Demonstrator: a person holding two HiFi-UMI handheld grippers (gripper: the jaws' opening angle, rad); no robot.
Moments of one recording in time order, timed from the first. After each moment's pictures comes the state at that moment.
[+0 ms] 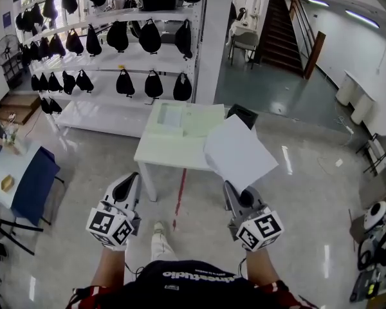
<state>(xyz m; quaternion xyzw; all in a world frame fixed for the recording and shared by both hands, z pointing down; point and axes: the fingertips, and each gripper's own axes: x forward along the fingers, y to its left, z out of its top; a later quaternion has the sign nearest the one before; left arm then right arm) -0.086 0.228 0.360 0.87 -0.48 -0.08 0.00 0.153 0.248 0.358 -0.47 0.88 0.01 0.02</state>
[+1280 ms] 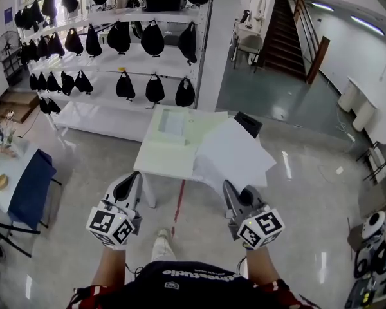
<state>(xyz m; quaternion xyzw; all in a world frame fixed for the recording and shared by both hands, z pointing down) -0.093 0.159 0.357 0.87 -0.49 -0.10 0.01 0.142 0.173 0.354 -0.45 0.89 0.00 0.02</state>
